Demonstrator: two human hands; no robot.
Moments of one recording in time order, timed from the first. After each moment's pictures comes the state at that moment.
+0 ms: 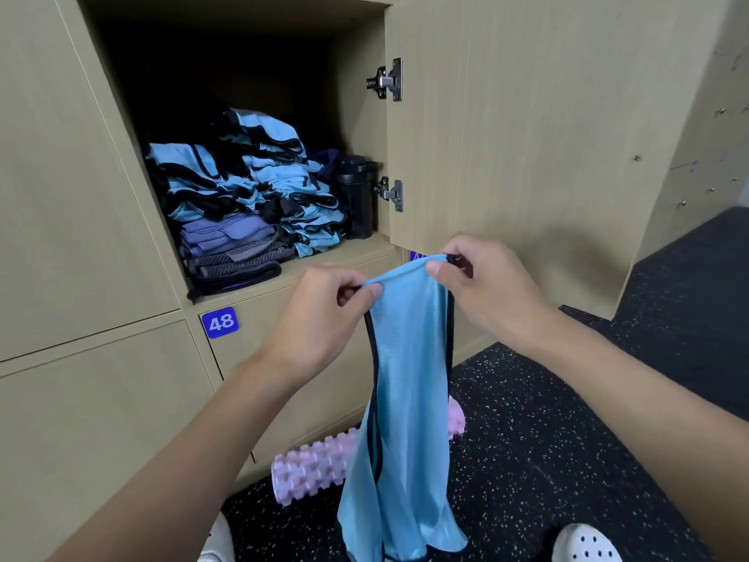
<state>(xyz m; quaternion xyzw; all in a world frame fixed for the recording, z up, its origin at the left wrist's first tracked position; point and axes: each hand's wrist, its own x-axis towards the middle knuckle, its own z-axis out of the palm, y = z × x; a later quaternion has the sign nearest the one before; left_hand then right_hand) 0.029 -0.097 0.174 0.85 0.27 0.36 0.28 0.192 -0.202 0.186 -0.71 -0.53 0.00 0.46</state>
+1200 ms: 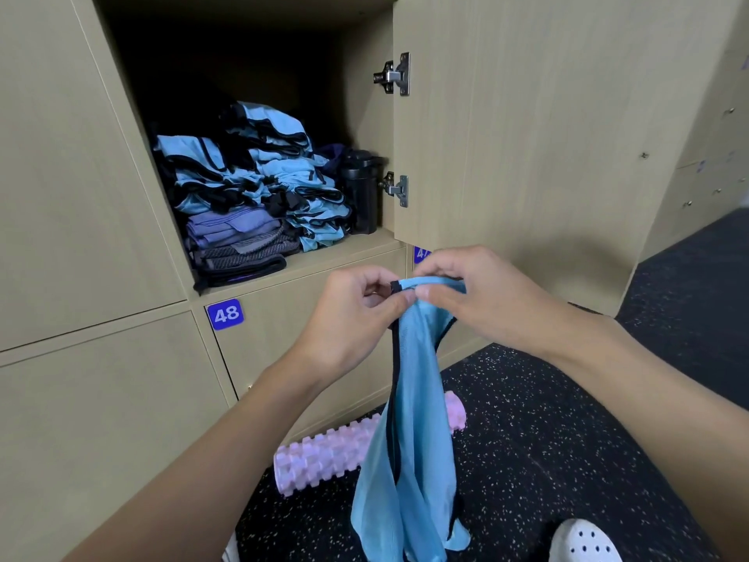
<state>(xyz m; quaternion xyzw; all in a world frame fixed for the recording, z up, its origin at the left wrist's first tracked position) 0.043 -0.111 0.161 0.77 0.17 0.37 0.48 0.185 -0.213 0.190 -0.69 -0.63 0.05 0.36</state>
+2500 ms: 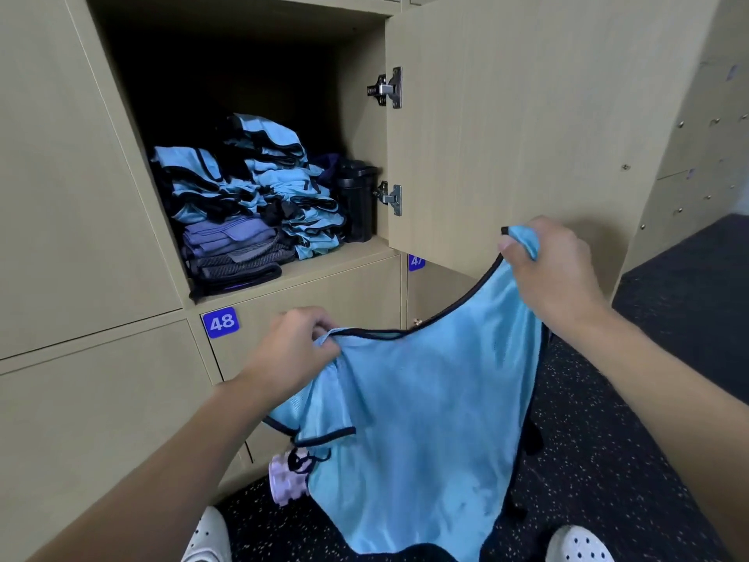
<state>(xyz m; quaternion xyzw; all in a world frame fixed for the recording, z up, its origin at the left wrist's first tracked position) 0.009 -0.062 0.128 0.86 0.36 0.27 0.24 0.239 -0.228 0.190 -0.78 -0.39 -0.12 0.47</state>
